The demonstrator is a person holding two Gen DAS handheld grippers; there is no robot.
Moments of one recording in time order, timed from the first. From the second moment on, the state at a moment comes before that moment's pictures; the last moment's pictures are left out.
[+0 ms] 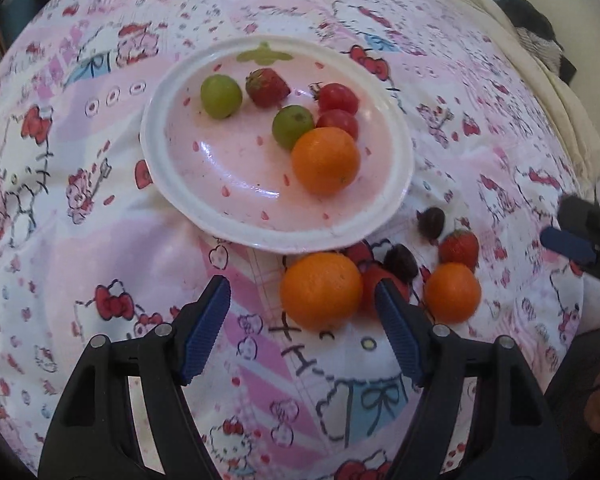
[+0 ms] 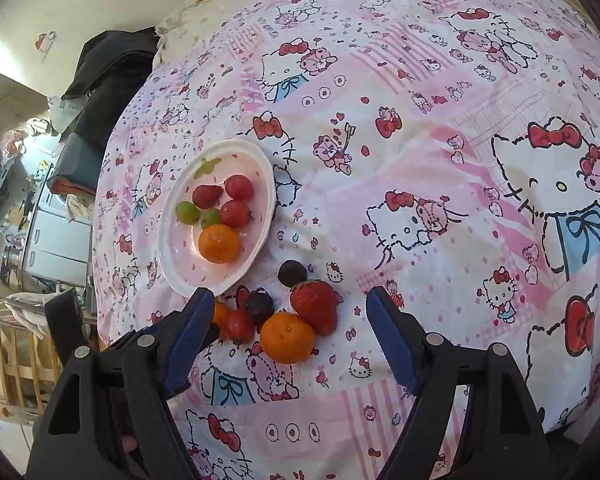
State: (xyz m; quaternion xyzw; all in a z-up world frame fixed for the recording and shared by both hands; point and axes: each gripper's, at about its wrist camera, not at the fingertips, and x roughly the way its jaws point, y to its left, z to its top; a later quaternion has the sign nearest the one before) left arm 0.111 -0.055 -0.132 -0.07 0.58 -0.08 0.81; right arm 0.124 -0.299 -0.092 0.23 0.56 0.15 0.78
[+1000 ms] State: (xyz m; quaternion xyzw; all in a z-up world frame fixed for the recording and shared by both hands) left arm 0.077 0.002 -0.049 -0.08 0.50 0.00 0.86; right arm 0.120 -0.270 -0.150 0.24 0.67 0.18 0.68
